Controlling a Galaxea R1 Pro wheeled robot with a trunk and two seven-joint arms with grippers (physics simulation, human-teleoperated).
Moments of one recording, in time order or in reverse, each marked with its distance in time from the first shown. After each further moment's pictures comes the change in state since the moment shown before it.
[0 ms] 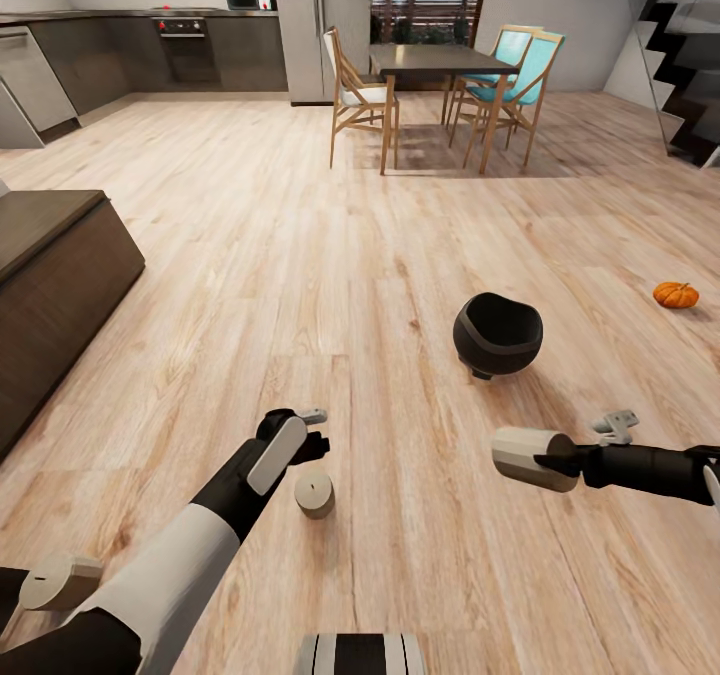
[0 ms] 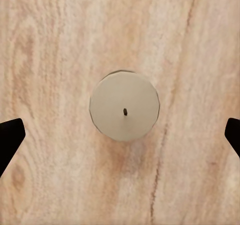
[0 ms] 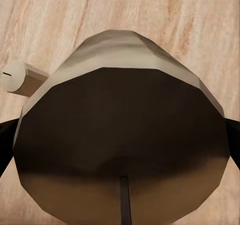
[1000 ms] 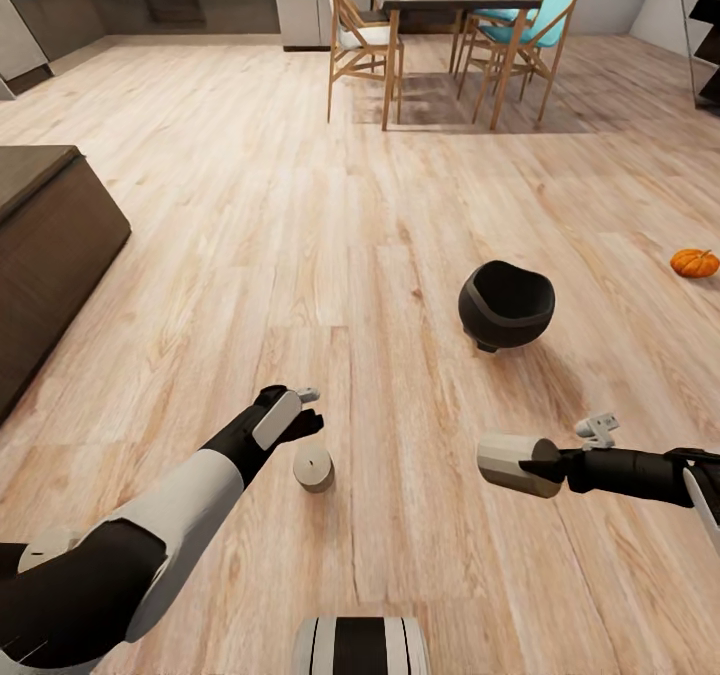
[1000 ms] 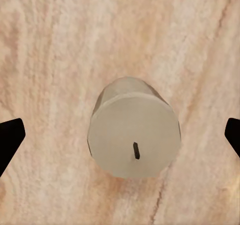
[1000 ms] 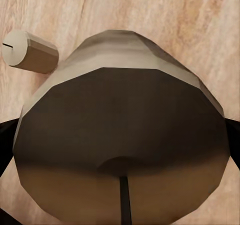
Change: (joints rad) left arm -0.219 -0.008 -0.001 0.368 0.002 -0.136 -0.179; right arm 0.000 0.029 0.042 0.000 0.002 0.000 0.014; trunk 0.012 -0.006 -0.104
